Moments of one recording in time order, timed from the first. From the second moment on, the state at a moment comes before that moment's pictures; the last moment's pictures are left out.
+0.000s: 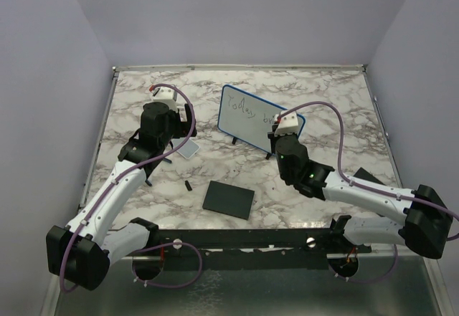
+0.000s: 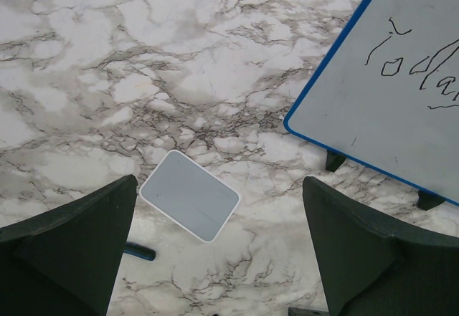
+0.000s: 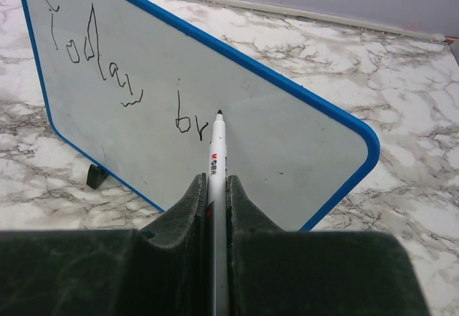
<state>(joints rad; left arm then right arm) -0.37 1.05 0.88 -0.24 -0.16 -0.22 0.94 1.19 0.70 0.26 0.88 0.04</state>
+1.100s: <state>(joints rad) -0.37 1.05 0.88 -0.24 -0.16 -0.22 0.93 1.10 0.68 0.24 0.80 0.03</state>
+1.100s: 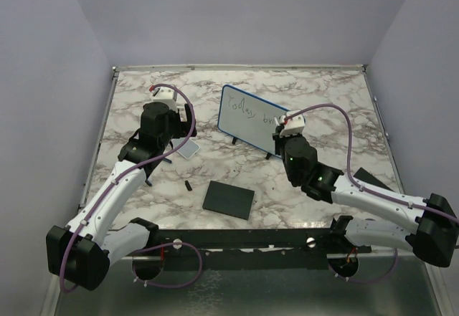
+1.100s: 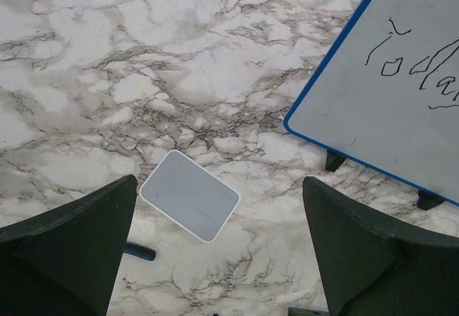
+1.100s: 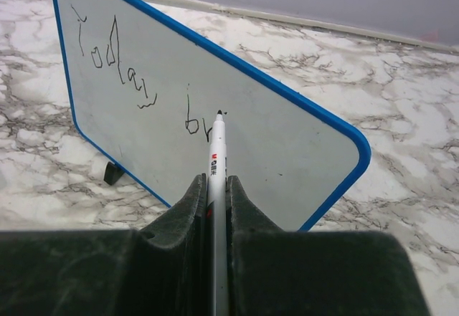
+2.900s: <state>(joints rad) -0.37 1.05 0.88 -0.24 -0.16 -0.22 0.93 1.17 0.63 0.25 0.86 0.09</state>
